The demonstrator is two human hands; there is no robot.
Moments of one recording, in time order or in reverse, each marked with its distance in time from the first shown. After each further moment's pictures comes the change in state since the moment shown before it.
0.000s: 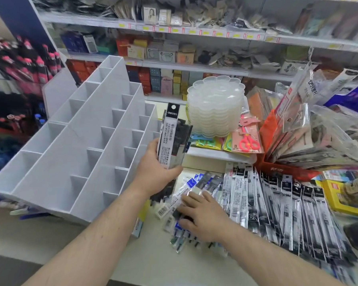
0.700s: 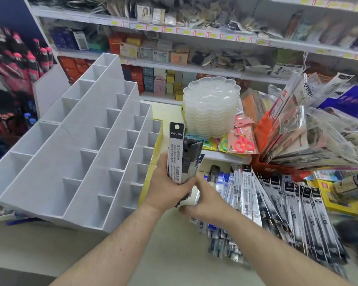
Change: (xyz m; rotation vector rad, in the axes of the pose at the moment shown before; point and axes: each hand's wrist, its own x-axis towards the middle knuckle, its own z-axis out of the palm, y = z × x) left_hand -0.010 -0.028 0.052 -0.342 0.043 0.119; right_hand -0.004 -0.005 -0.046 0.999 0.268 0.210
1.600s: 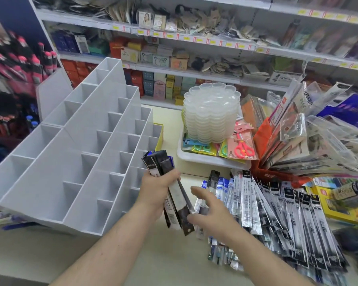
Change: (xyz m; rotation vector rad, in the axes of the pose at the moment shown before) left_hand 0.010 0.004 -0.011 -0.445 0.084 -0.427; right_hand -0.024 -0.006 0.002 -0.022 0.080 0.188
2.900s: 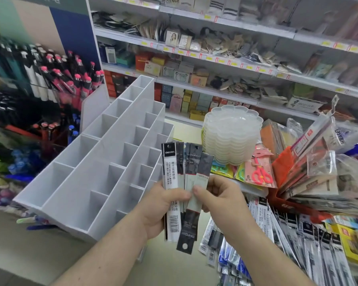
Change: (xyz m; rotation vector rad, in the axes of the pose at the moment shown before) left_hand -0.026 0.060 -0.029 -0.084 -0.330 -0.171; right_hand -0.002 -0.118 -0.004 0.368 0.129 -0.106
